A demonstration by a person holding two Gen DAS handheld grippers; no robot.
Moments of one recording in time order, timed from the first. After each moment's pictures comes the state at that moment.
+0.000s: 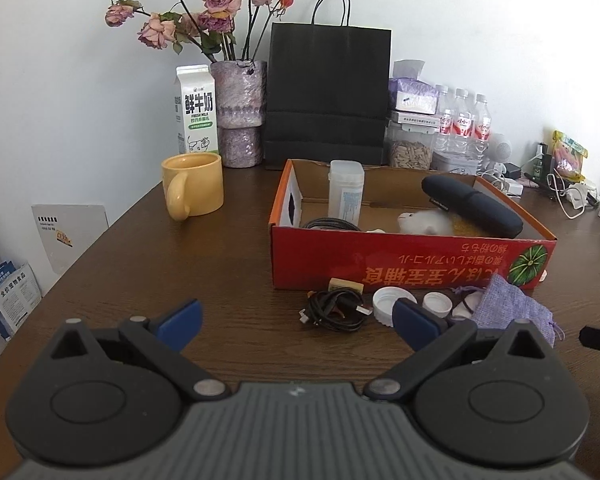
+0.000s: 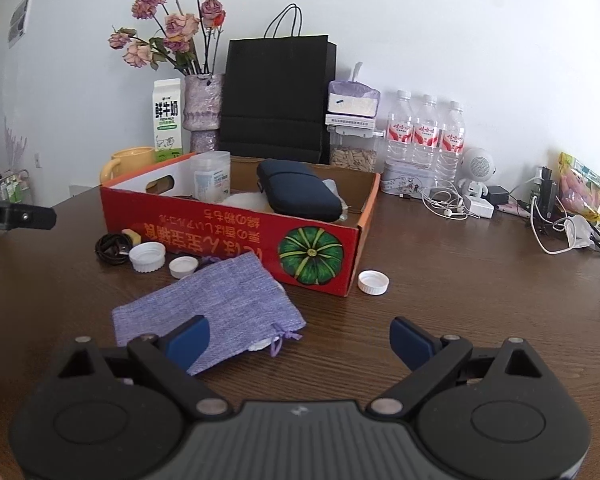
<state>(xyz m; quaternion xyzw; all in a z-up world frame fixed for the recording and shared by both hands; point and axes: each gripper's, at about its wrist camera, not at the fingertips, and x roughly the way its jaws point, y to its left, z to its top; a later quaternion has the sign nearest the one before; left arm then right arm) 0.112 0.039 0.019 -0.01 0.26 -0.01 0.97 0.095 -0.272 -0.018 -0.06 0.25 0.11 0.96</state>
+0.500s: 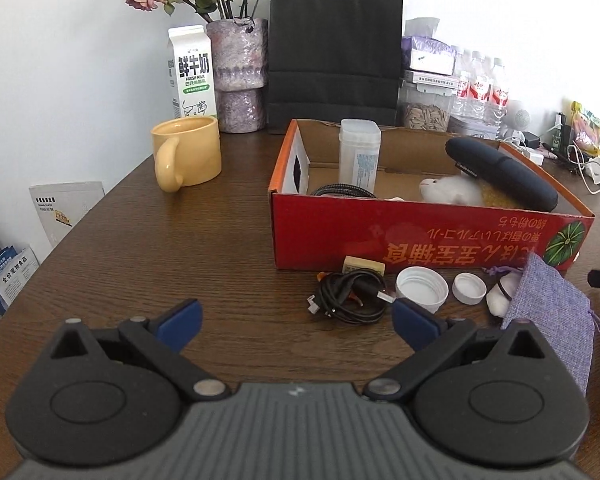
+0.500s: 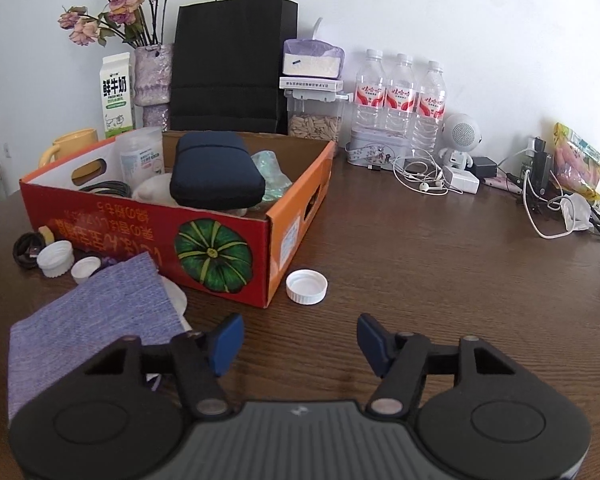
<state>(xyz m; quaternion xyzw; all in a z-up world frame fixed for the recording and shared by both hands) 0.155 0.035 -0.007 0.00 0.30 0.00 0.95 0.181 -0.310 -0.037 -0.05 0.30 0.08 0.95</state>
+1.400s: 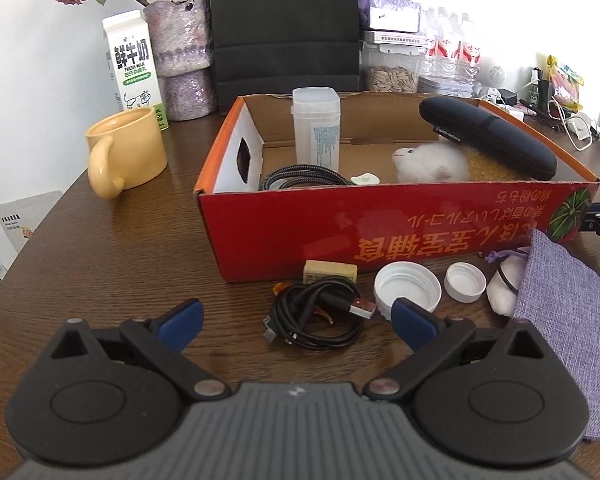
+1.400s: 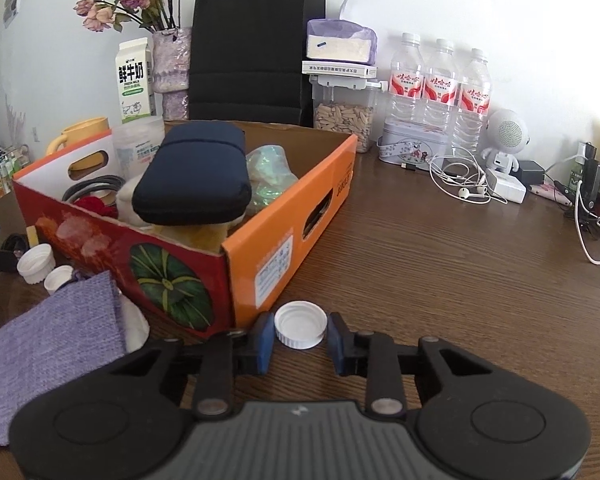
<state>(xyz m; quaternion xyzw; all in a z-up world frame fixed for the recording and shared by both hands) 0.204 0.012 -0.024 0.05 0.34 -0.05 0.94 0.240 -0.323 -0.047 -0.06 0.31 0.15 0.94</state>
